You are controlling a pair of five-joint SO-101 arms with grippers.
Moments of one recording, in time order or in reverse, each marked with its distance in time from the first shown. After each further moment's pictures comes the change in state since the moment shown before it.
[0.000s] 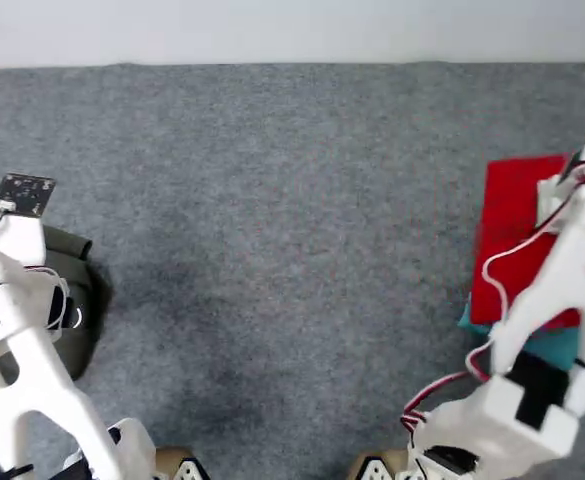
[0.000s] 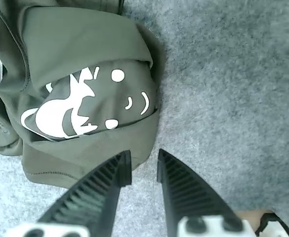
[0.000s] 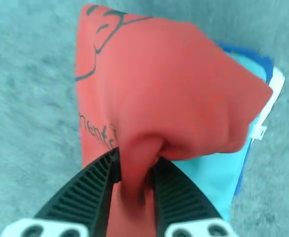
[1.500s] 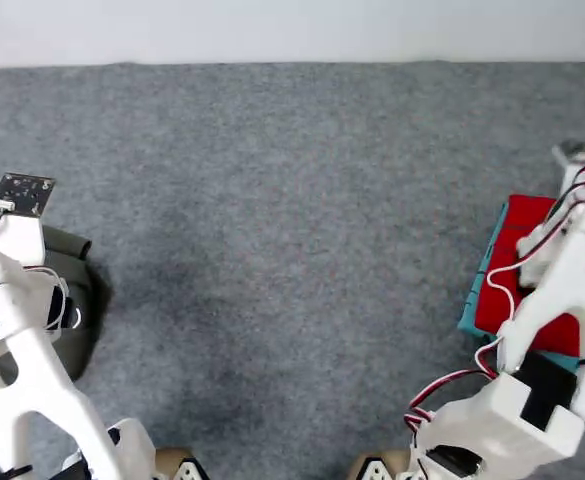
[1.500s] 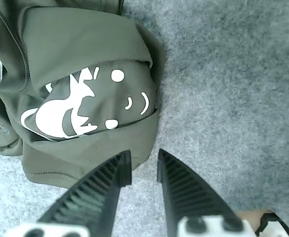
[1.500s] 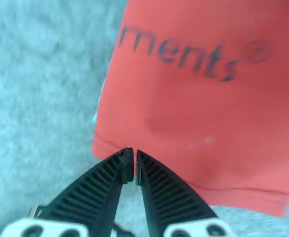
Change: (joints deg) left arm 0.0 0.0 0.0 0.0 0.0; right arm 1.8 -0.4 23.8 -1.9 4.4
